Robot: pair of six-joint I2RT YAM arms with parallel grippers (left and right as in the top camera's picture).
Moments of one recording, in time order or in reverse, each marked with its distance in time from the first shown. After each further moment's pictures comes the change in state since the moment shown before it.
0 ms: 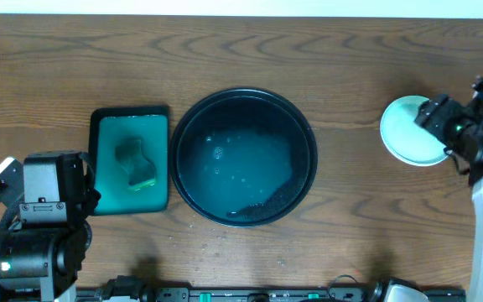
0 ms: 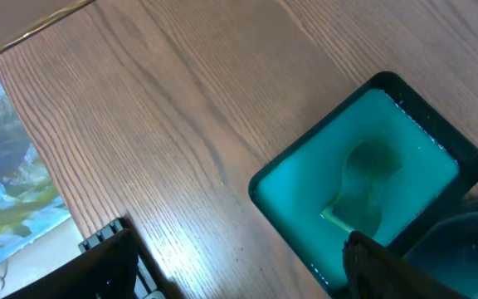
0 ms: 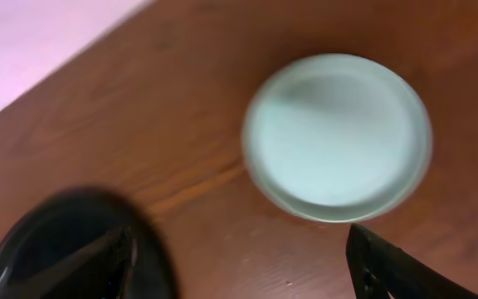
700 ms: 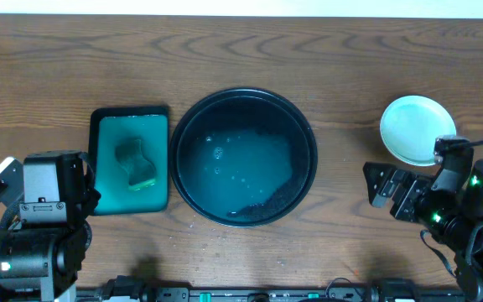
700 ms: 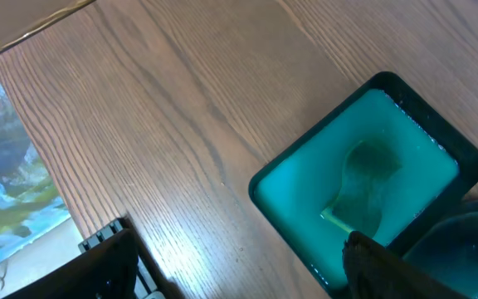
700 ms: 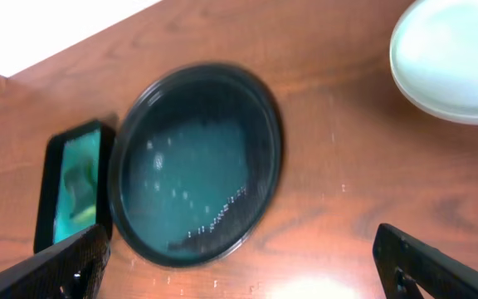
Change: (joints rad) left arm 0.000 0.000 0.000 0.000 0.000 0.000; right arm 0.290 -0.476 0.005 -0.390 -0.139 0.028
